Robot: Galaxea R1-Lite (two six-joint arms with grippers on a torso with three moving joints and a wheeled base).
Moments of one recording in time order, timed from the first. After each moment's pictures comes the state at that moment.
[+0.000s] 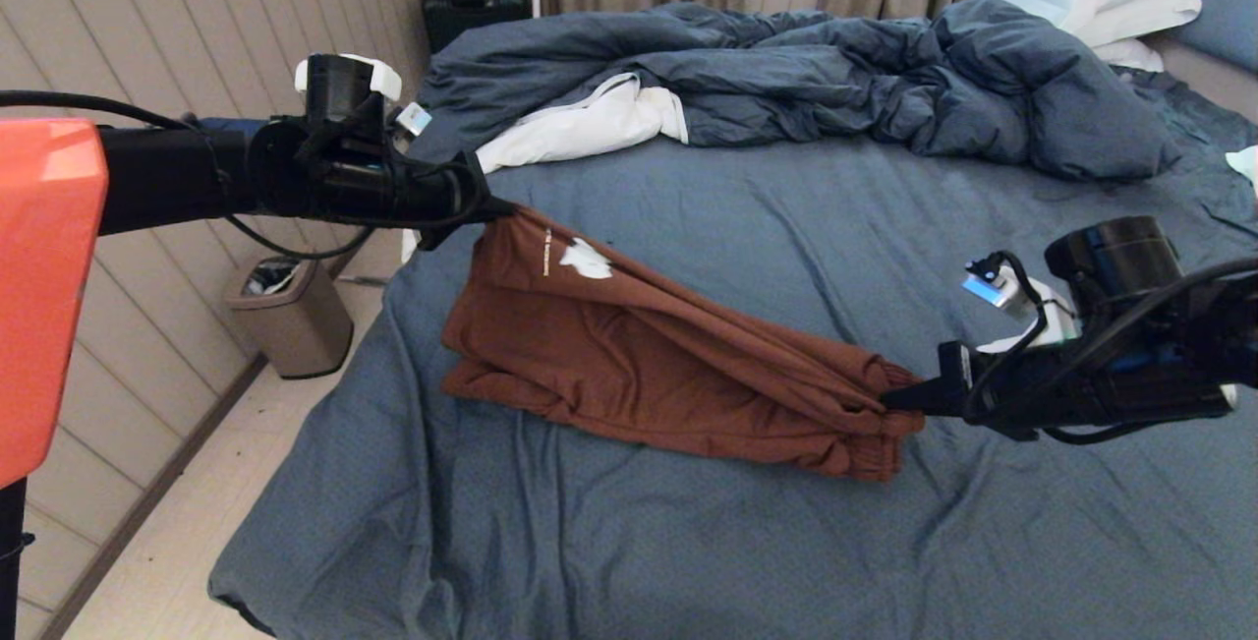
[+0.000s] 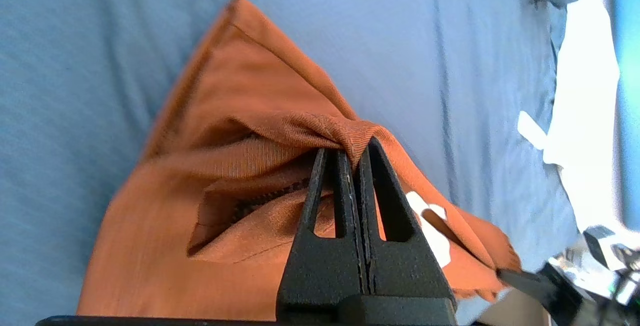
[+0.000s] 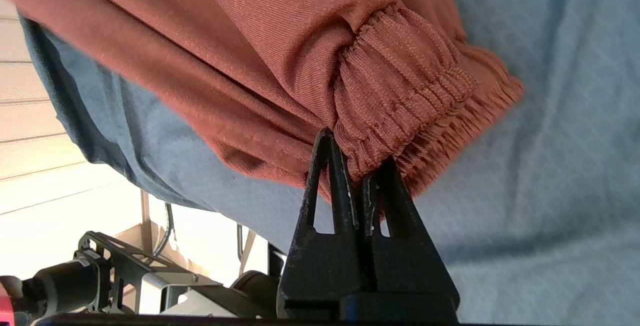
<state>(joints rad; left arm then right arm) -0.22 2.16 -1.94 0.22 -0.44 -0.58 0.01 1.66 -1.02 0.21 0.49 0.23</state>
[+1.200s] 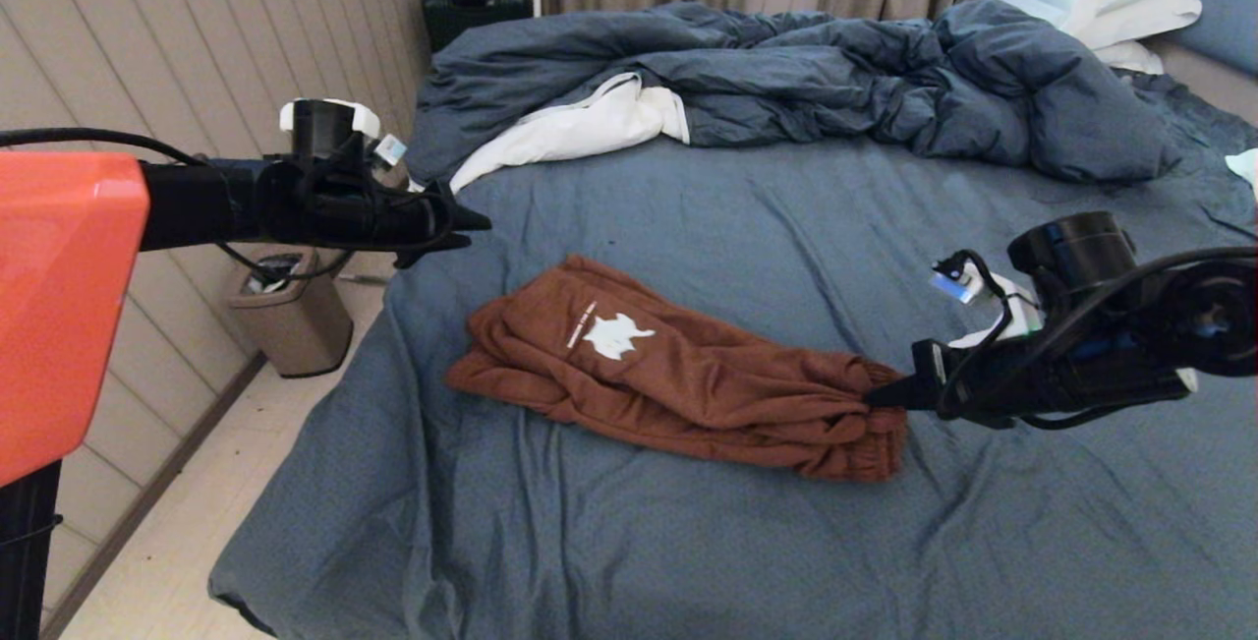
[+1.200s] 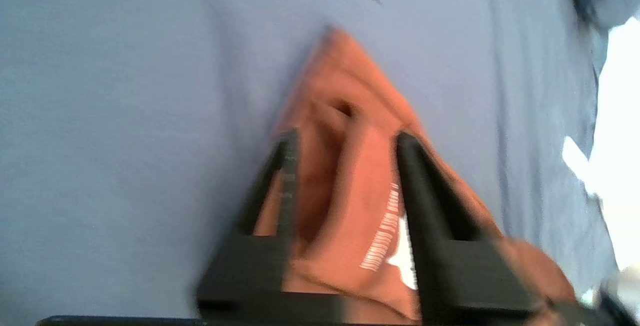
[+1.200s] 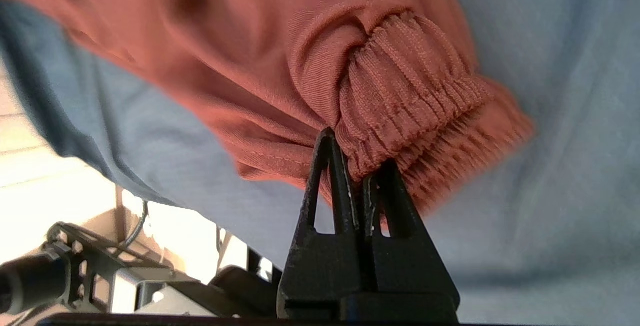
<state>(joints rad) -0.16 2.23 -1.92 0.16 -0.47 -0.53 0.03 1.73 -1.09 0.21 0.48 0.19</state>
